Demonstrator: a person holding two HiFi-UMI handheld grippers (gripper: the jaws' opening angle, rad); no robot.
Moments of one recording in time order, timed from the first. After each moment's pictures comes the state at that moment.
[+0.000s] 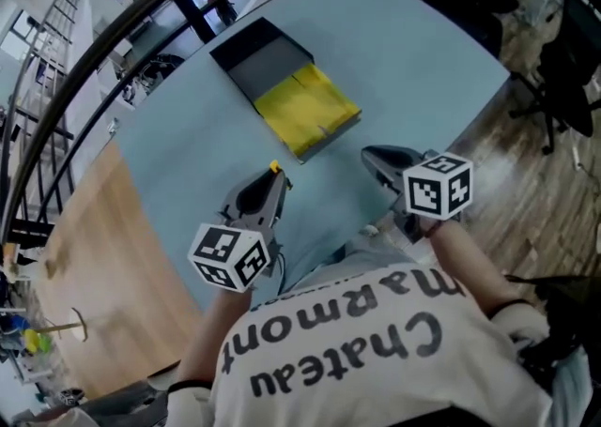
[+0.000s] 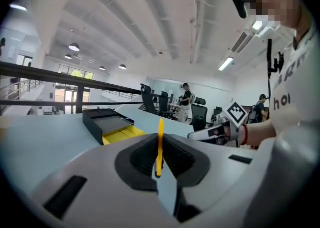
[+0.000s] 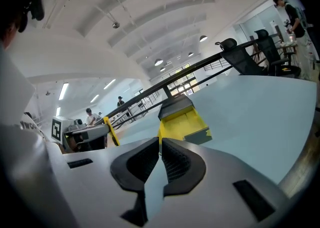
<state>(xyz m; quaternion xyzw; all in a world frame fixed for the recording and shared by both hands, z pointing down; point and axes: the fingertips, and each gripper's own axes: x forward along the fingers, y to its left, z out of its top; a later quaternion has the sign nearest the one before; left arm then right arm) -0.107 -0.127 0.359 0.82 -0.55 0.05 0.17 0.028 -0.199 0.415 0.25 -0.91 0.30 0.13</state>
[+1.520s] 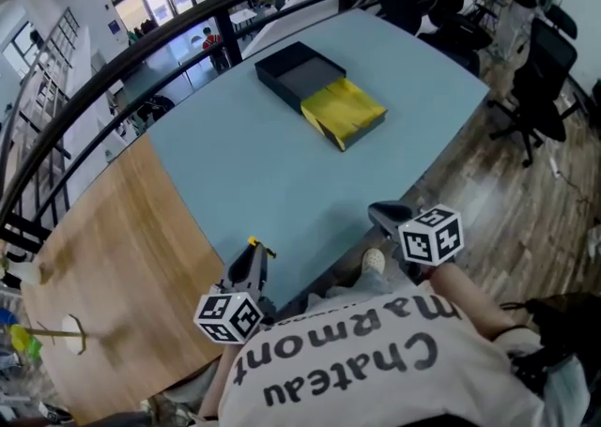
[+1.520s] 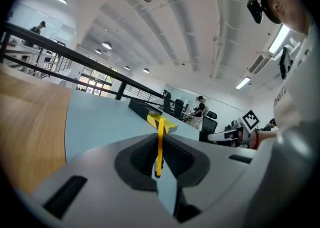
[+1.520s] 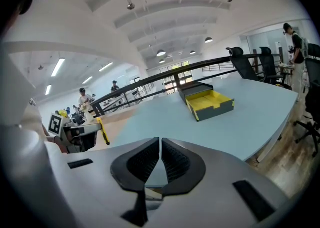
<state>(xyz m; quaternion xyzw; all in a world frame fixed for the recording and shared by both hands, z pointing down) -0.267 0.110 0.418 0.75 -0.61 -0.04 0.24 -0.046 0.005 0.434 0.30 -0.90 0.24 0.21</state>
